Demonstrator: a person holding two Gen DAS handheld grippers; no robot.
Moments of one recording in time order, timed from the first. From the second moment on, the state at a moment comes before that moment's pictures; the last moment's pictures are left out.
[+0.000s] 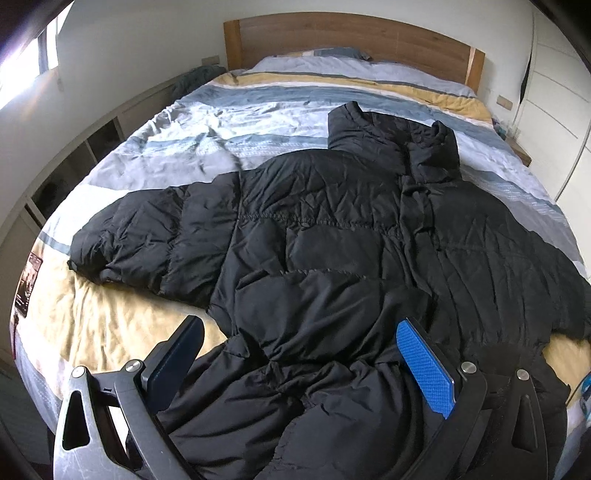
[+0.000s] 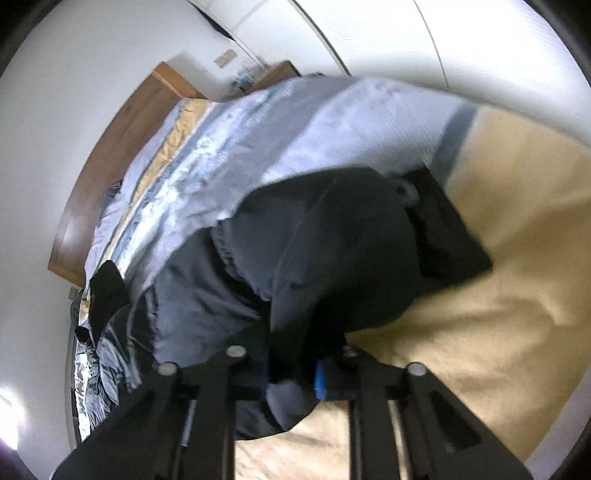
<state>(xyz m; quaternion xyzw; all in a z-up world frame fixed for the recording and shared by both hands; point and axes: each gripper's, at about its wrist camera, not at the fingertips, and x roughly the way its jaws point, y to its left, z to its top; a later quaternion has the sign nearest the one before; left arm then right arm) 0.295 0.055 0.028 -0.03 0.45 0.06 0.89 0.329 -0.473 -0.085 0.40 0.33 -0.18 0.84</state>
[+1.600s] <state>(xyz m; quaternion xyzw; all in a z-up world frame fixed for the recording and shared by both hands) 0.126 0.178 0.129 -0.08 0.37 0.16 0.91 0.344 -0.049 -0.049 0.09 0.47 0.12 0.87</state>
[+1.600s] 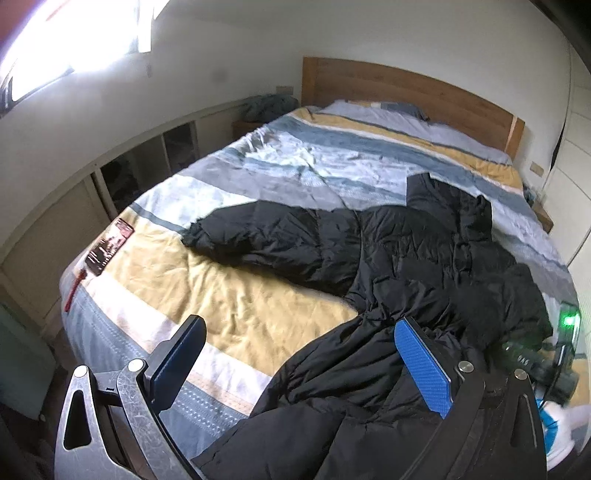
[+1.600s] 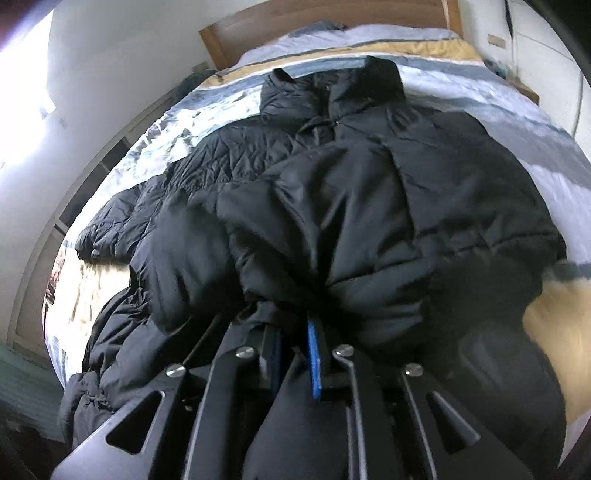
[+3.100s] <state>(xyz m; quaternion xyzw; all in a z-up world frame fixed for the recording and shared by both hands) 0.358 -0.029 -0.058 -0.03 0.52 -0.02 0.85 0.424 -0.202 -0.056 0.06 0.45 0.04 0.89</state>
